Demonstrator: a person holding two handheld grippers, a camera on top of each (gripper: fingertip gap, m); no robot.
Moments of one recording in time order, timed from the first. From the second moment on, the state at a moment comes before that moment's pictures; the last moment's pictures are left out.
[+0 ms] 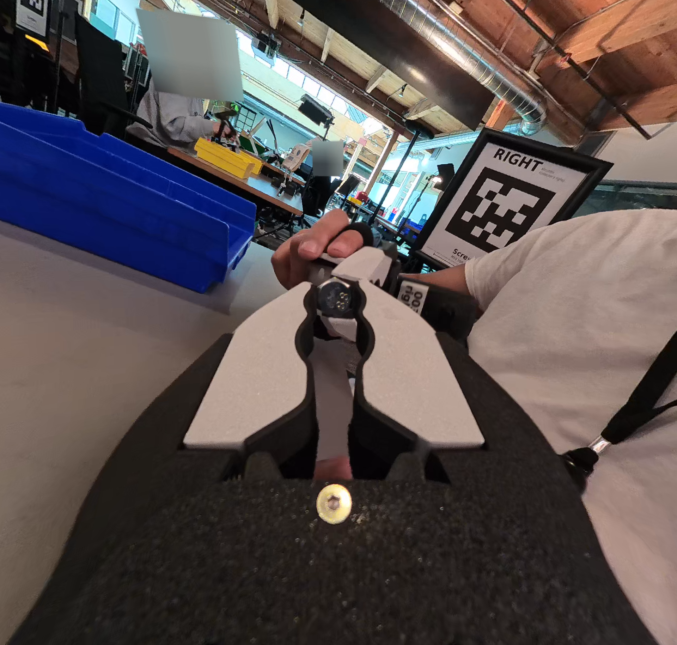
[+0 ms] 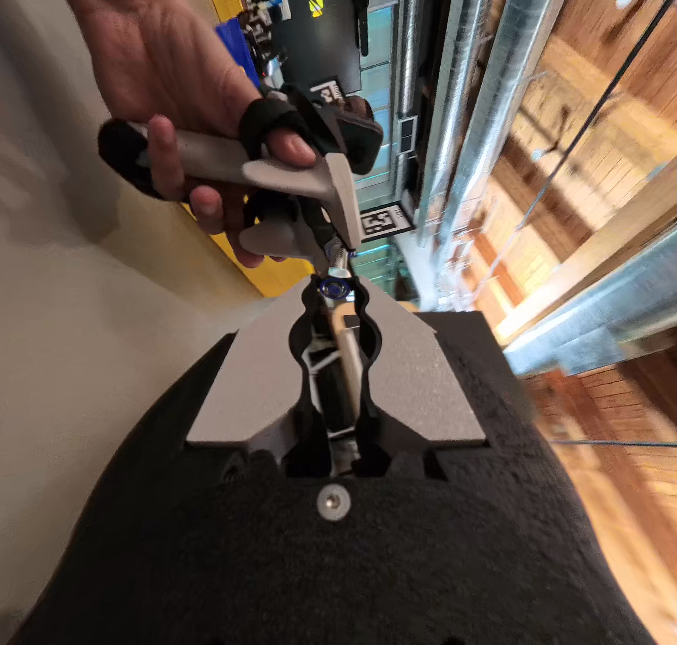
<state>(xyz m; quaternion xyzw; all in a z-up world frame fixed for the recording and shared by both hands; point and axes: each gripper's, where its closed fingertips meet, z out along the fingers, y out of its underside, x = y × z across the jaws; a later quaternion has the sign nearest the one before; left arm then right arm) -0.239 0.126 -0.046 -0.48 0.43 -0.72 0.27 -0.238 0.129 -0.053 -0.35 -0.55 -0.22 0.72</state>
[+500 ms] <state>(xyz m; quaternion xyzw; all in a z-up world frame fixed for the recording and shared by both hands) -0.246 0.134 -0.044 -0.47 0.45 -0.69 0.31 -0.247 0.136 -0.051 -0.64 -0.11 0.64 0.41</state>
